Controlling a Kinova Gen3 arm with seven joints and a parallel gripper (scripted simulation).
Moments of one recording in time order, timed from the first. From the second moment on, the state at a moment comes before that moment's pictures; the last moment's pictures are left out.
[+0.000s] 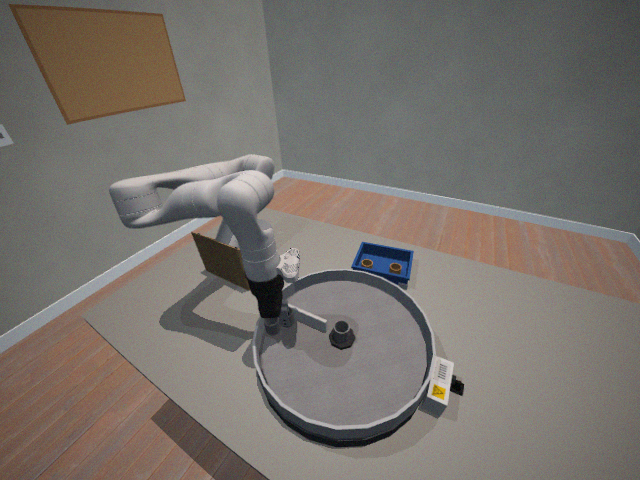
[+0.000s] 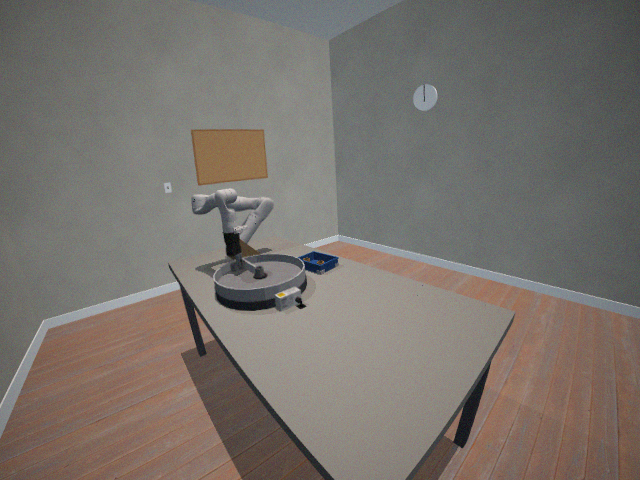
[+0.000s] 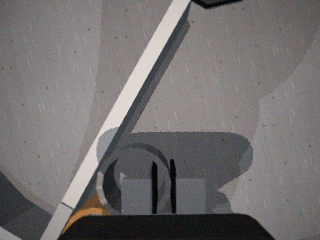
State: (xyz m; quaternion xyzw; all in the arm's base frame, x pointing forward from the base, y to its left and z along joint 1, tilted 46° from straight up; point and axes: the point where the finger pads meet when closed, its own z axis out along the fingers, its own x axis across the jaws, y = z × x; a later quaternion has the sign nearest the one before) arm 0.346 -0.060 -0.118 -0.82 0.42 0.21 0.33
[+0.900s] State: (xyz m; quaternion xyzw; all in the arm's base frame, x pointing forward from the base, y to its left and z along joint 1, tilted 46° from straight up) arm 0.346 -0.069 -0.108 -0.82 0.42 0.21 0.33
